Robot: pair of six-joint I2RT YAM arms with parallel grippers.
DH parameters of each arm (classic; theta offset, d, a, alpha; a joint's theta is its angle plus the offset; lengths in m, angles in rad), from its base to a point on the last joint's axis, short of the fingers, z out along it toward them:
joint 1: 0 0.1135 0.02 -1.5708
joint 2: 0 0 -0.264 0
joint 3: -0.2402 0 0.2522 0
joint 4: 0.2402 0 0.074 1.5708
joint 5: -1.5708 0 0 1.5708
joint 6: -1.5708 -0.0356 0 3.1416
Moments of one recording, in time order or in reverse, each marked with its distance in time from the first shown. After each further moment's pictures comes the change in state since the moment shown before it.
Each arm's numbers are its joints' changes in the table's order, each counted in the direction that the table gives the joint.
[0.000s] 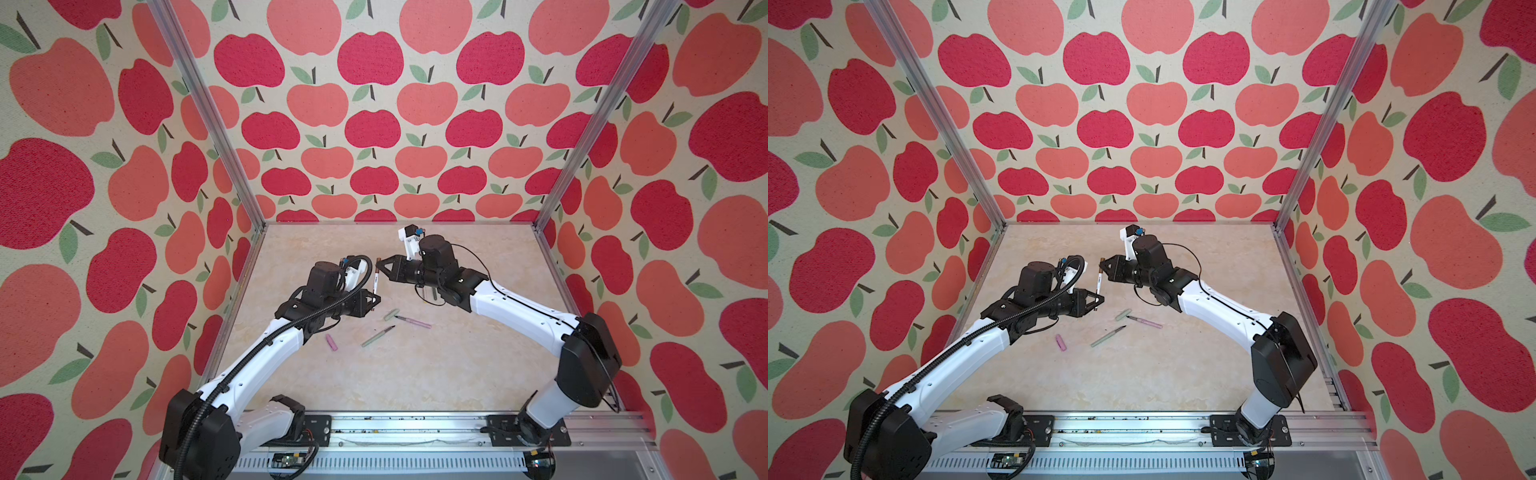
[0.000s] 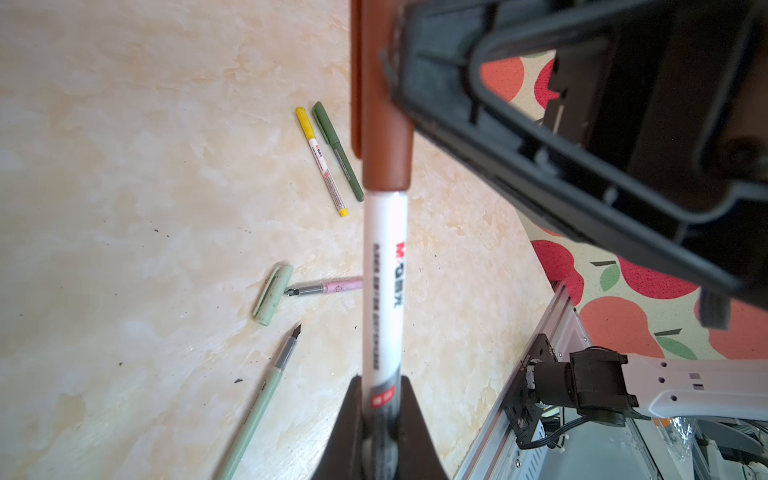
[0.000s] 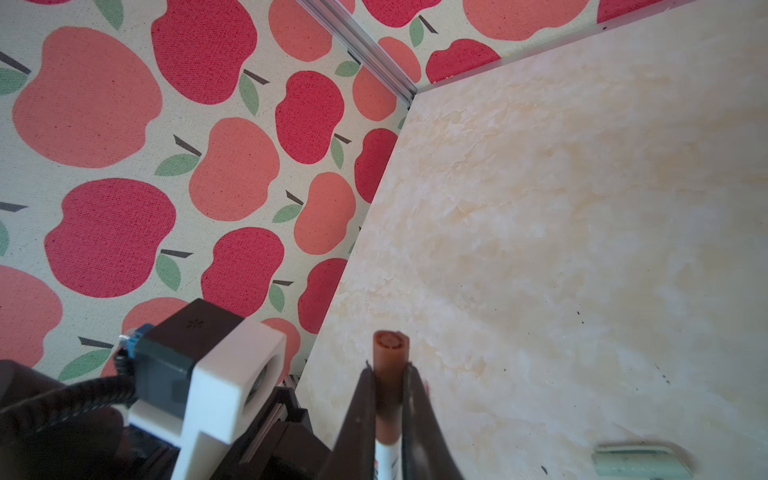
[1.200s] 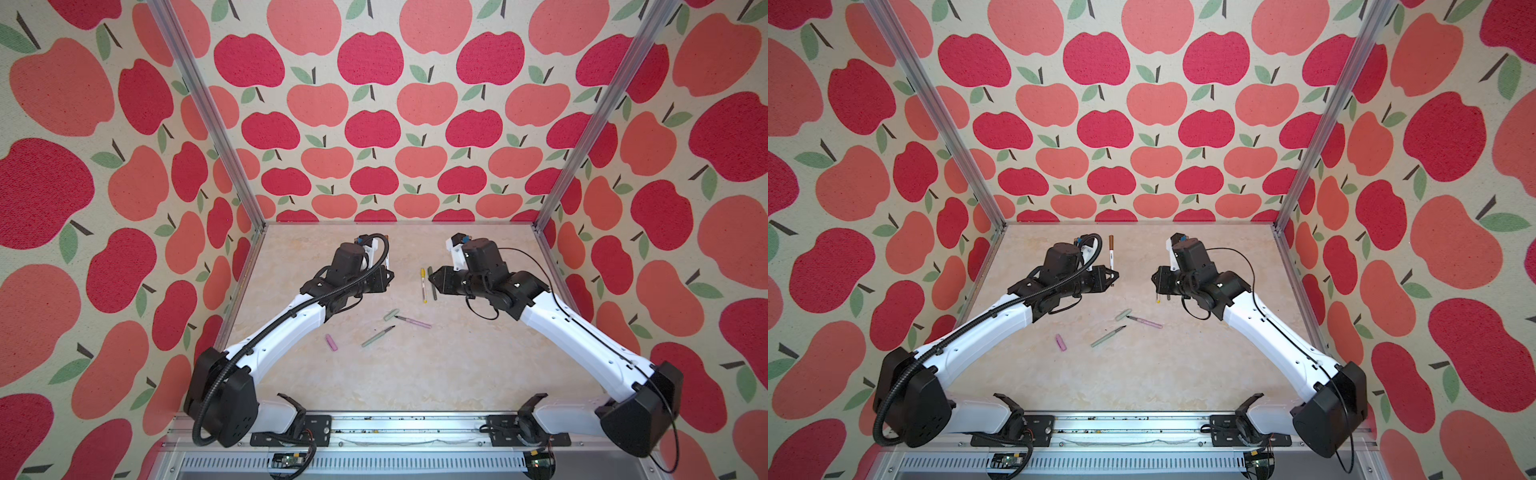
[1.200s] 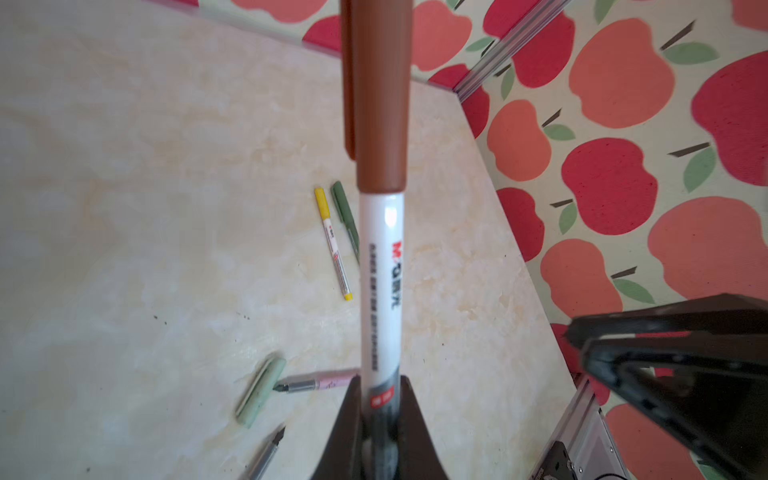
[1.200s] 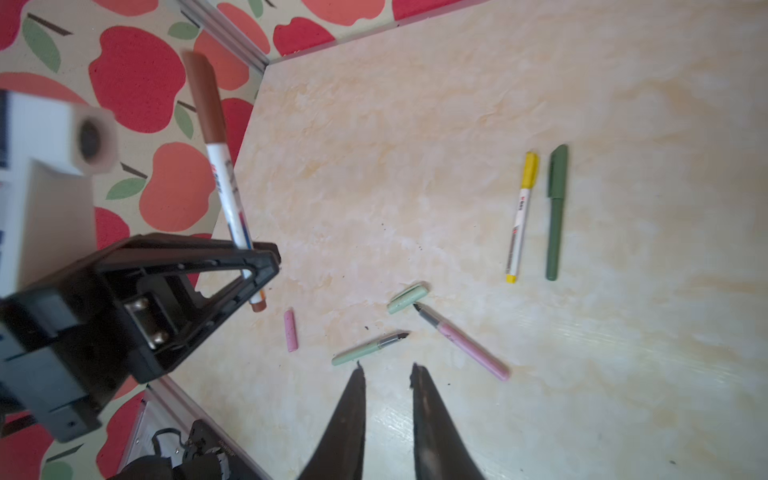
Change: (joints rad) left arm -0.154 0.278 -0.233 -0.035 0.279 0.197; right arm -0.198 -0.359 0.061 0.601 -0.173 0.231
